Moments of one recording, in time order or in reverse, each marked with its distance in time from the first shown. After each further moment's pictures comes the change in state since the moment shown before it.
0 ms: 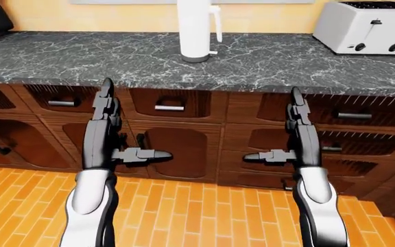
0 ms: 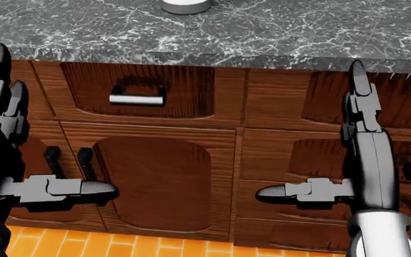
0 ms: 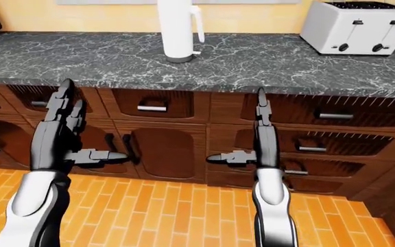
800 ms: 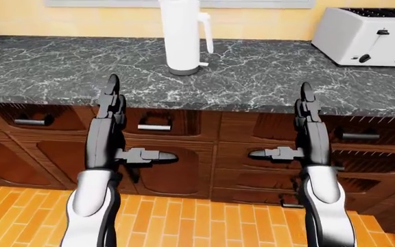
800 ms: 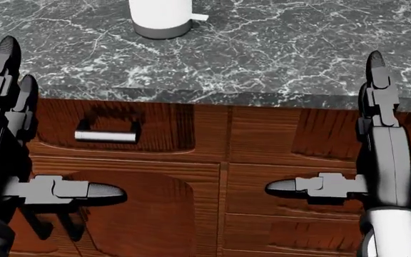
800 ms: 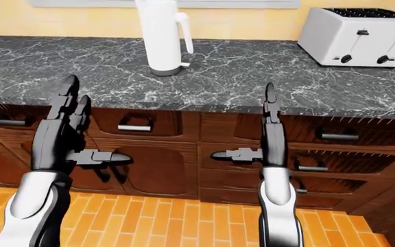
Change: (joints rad) left arm -0.008 -0.008 -0.028 -0.051 0.007 0.034 -0.023; right arm -0.006 -0.007 -0.027 -0.059 -0.022 0.041 -0.005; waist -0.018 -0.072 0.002
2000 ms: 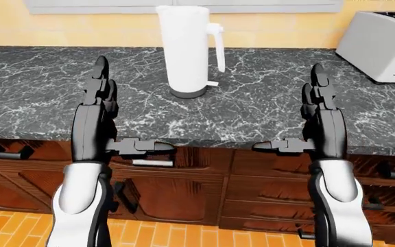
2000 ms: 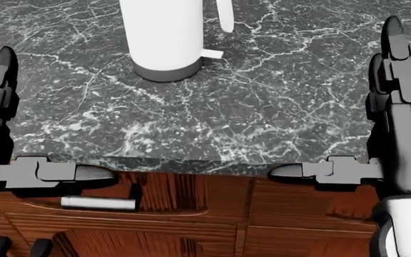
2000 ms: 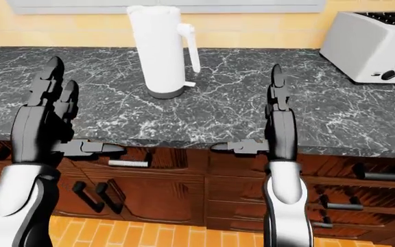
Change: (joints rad) left arm -0.100 0.031 0.018 -0.094 0.017 0.131 0.004; right arm -0.057 -0.018 -0.007 -0.170 0.024 0.143 0.029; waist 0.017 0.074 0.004
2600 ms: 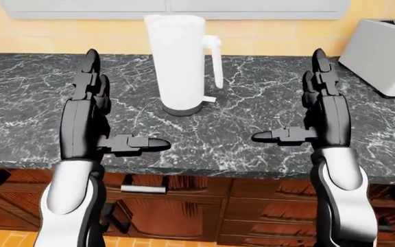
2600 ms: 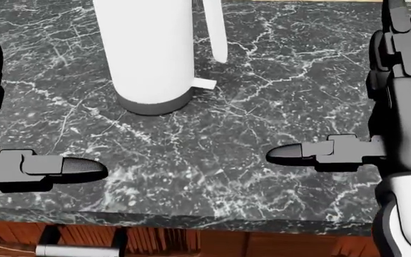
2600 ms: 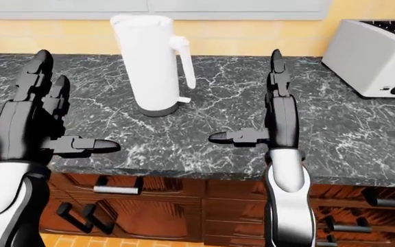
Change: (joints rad) left arm -0.043 0.031 0.034 -0.044 -0.022 0.081 0.003; right arm -0.106 -0.031 0.001 -0.021 -0.003 0.108 0.013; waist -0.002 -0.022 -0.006
